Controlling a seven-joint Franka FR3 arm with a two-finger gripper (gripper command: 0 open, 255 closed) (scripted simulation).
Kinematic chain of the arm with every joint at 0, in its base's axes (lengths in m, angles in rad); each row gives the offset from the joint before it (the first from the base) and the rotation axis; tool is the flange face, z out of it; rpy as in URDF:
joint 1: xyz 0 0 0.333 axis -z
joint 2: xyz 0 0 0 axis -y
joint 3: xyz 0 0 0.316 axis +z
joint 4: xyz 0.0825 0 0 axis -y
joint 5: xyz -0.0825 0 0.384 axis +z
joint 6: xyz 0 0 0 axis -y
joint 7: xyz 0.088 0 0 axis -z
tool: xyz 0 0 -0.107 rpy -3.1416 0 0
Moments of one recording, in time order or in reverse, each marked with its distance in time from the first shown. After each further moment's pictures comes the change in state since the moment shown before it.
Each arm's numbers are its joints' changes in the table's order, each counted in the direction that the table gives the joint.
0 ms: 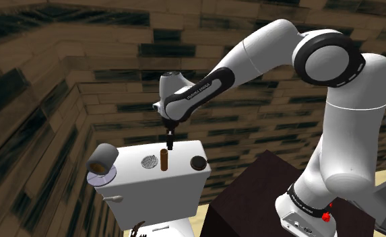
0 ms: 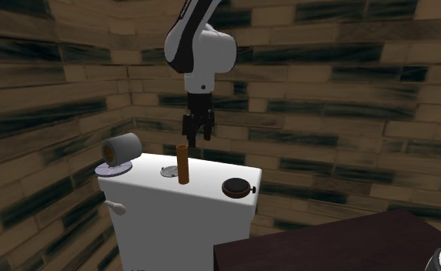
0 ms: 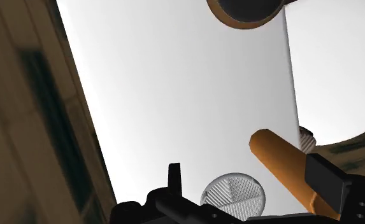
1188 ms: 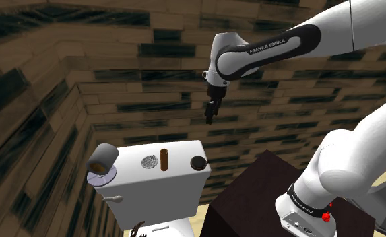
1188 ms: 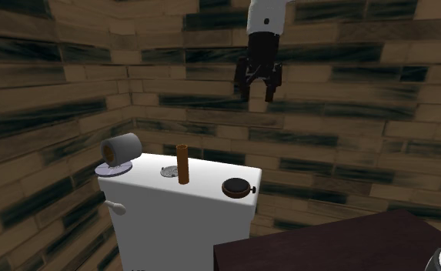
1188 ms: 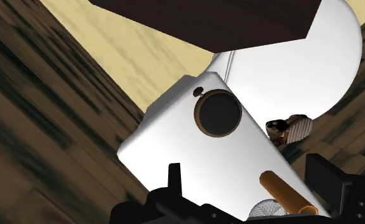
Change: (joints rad) arm 0.128 0.603 -0.107 -0.345 0.082 -0.296 0.200
